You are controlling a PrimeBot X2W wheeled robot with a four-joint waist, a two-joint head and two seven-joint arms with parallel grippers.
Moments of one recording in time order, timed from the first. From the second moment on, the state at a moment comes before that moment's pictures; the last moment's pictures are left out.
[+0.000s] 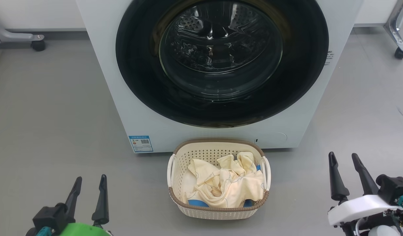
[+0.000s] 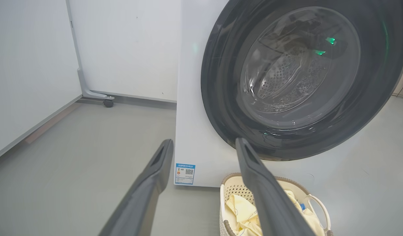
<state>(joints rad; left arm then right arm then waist) -0.04 0.11 -0.19 0.22 -0.34 -0.12 -0.23 0.04 -0.14 0.07 0.17 0.41 0.13 -0.23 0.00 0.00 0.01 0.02</state>
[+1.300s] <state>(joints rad) -0.04 0.09 -0.17 0.23 -0.25 -0.12 -0.25 0.08 -0.13 0.07 0.22 0.31 0.13 -0.25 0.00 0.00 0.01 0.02</state>
